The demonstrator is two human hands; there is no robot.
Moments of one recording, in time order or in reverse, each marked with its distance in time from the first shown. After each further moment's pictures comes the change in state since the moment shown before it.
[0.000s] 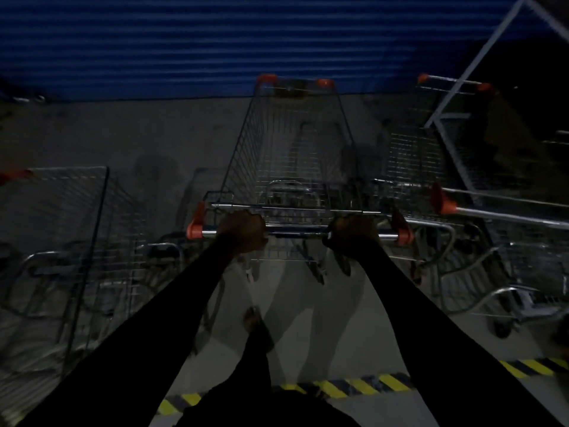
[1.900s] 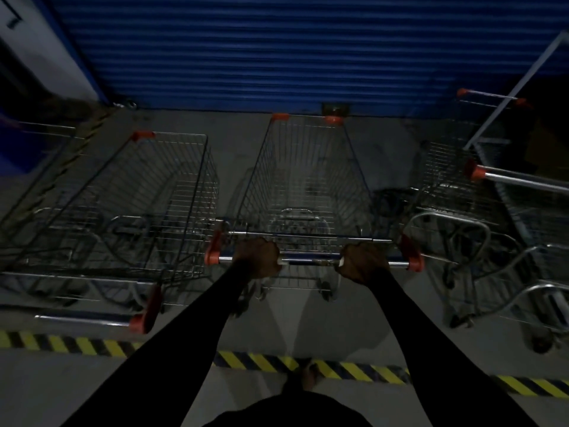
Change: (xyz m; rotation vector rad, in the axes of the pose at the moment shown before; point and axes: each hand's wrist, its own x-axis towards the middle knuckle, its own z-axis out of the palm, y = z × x) left_hand -0.291 0.000 0.073 -0.006 -0.007 -0.125; right_hand -0.217 -0.128 0.066 0.286 -0.042 -0.049
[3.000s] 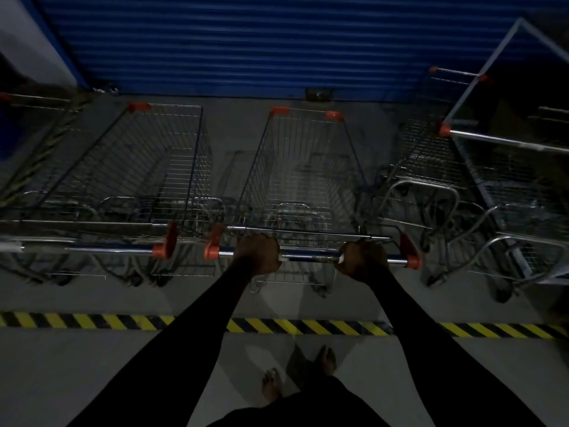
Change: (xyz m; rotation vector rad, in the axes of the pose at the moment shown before) left_hand -0.135 0.042 0.038 -0.044 0.017 0.034; right_hand -0.163 -0.011 0.043 -0.166 0.284 -0.021
